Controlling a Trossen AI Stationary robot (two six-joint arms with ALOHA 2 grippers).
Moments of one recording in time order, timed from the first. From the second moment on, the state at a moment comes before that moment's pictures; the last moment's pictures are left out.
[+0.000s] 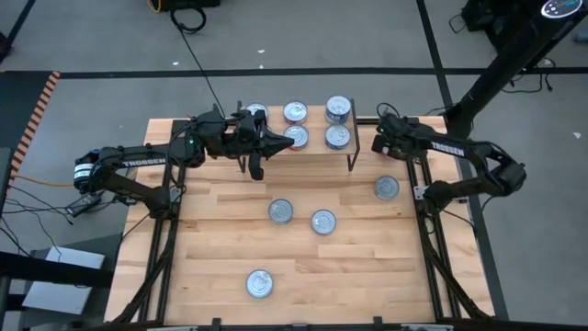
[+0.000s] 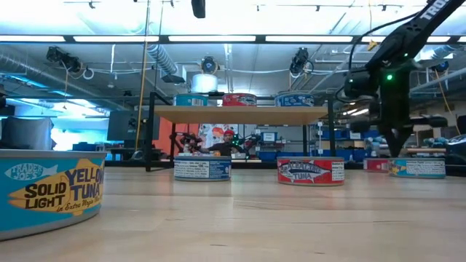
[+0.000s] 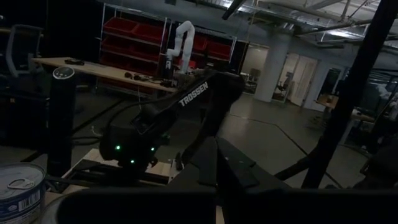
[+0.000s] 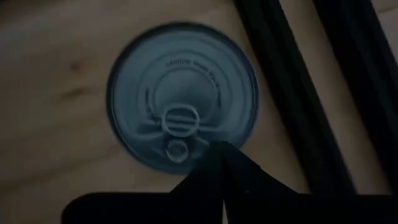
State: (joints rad) left arm 0.23 1.26 1.08 0.32 0.21 -0.24; right arm -0.91 1.29 0.64 -0.73 0.31 1.03
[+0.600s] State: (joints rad) left arm 0.23 1.26 1.08 0.32 0.23 -0.24; right arm -0.89 1.25 0.64 -0.68 0.40 0.91
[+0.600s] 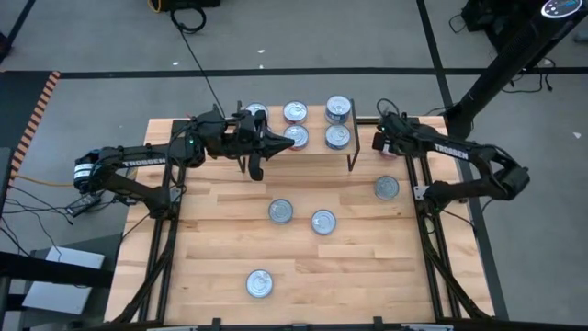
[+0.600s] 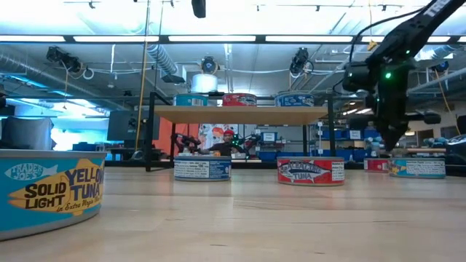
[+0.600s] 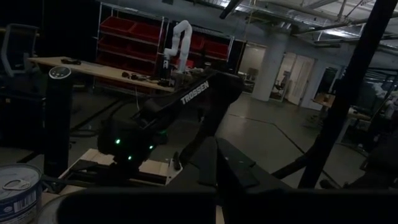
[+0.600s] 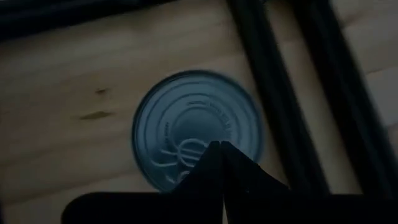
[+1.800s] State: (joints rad) left arm 0.23 1.26 1.08 0.32 0.24 -0.26; right arm -0.48 1.26 0.65 -1.01 0.00 1.02
